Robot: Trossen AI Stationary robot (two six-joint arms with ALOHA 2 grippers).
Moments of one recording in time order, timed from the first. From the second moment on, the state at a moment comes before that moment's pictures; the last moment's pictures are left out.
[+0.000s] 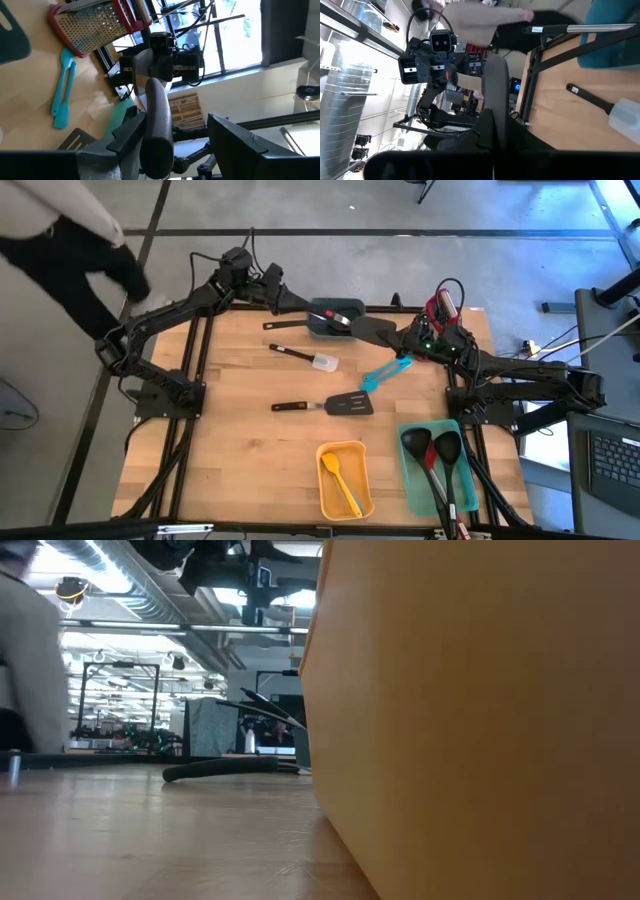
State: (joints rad) left arm 0.75 1.38 1.11 0.12 0.89 -1.13; right arm -0.36 0.89 0.39 0.51 -0.04 1.35
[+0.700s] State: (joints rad) left arm 0.69 1.46 1.12 0.13 0.85 -1.09; right arm -0.36 0.89 0.39 0.46 -0.06 1.35
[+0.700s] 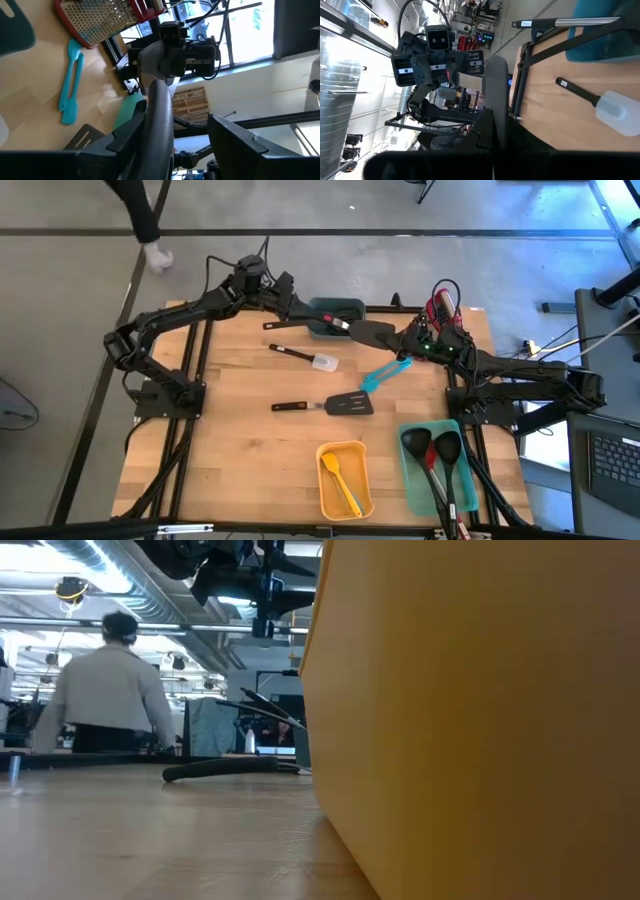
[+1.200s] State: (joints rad) left arm 0.69 1.47 1.12 0.12 0.86 -1.09; right arm -0.36 0.89 0.39 0.46 -0.07 1.35
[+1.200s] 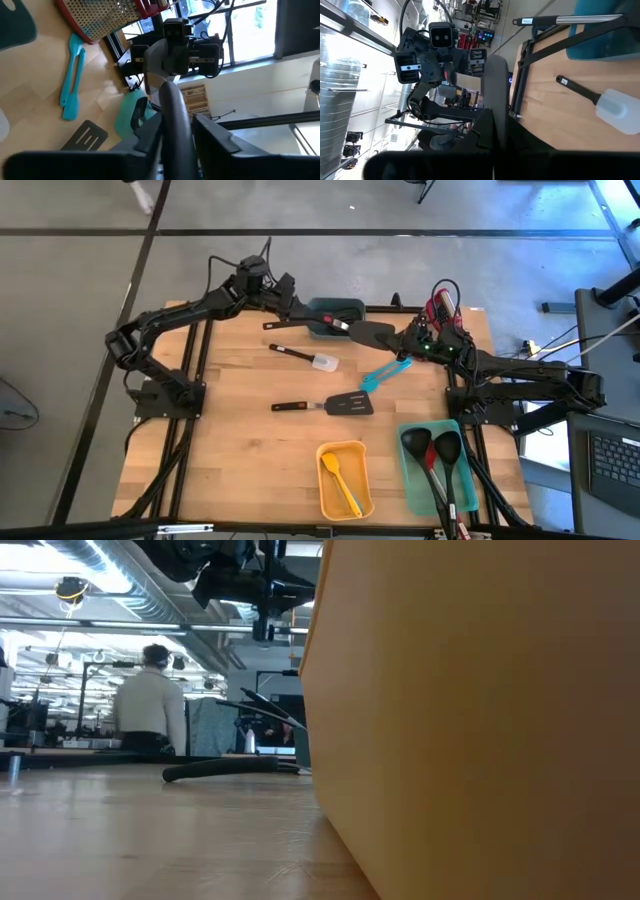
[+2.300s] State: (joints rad) left arm 0.83 1.47 1.12 0.05 0.92 -1.07; right arm -0.36 0.86 0.39 0.65 -0.05 1.30
